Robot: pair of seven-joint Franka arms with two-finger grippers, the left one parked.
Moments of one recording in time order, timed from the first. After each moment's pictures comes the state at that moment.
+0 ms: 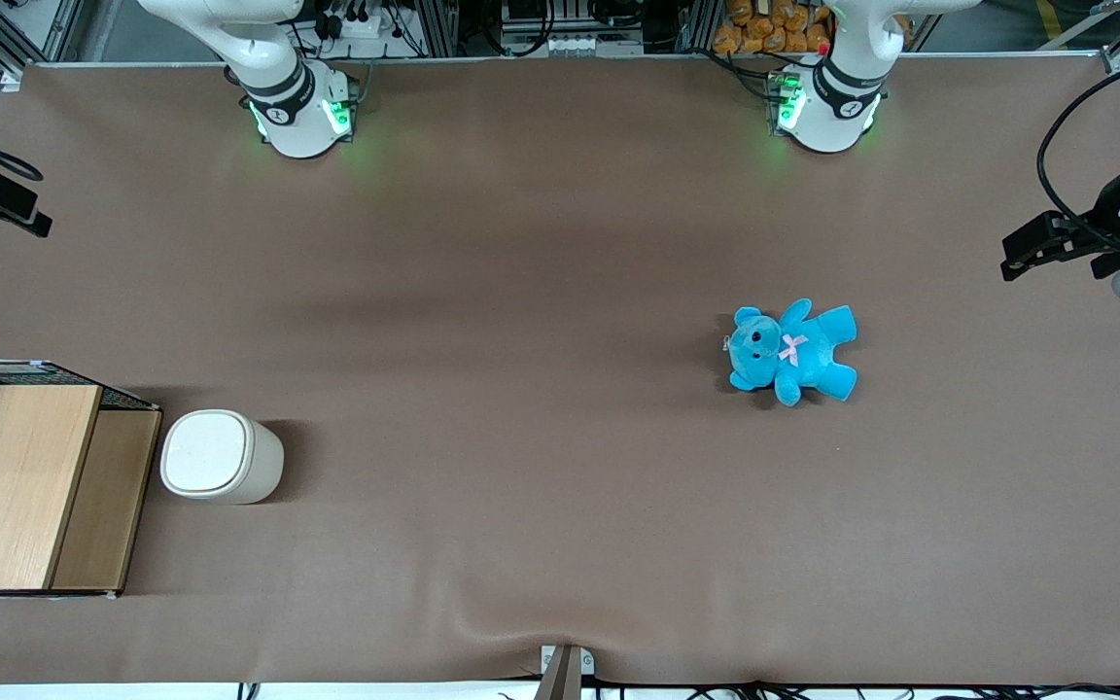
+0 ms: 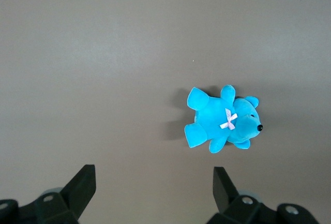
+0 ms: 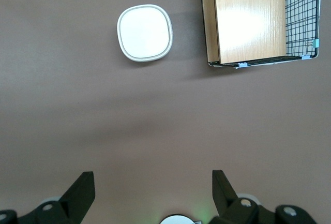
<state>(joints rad) -0.04 0.01 -0.03 -1.42 0.02 1.37 0.06</state>
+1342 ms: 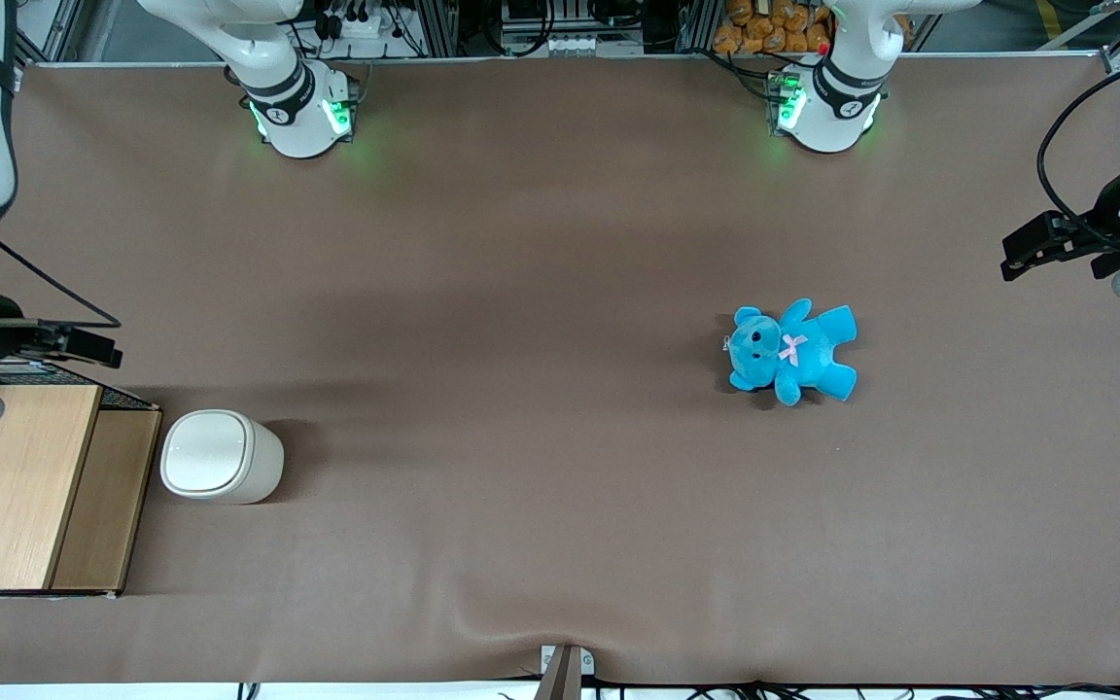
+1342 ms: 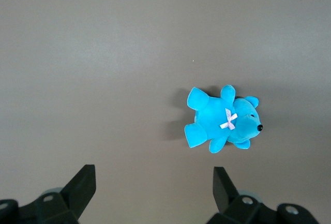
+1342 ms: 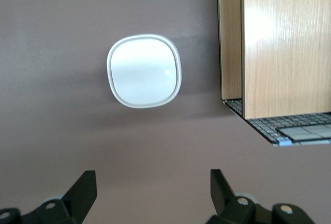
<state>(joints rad) -0.04 0.31 -0.02 -1.39 0.02 1.61 0.03</state>
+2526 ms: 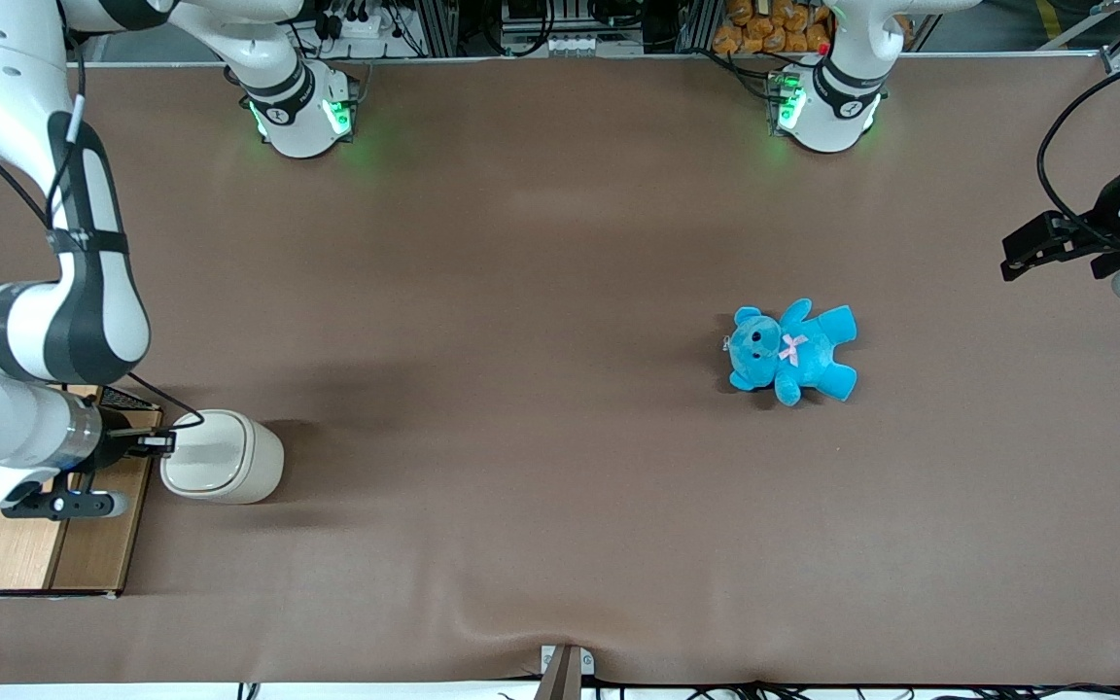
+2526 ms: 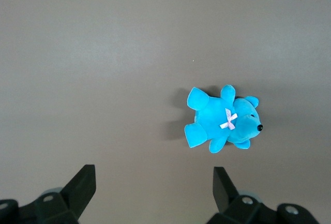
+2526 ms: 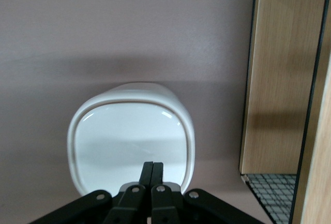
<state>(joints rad) -0.02 0.60 -0.03 -1.38 -0.02 1.92 -0.05</state>
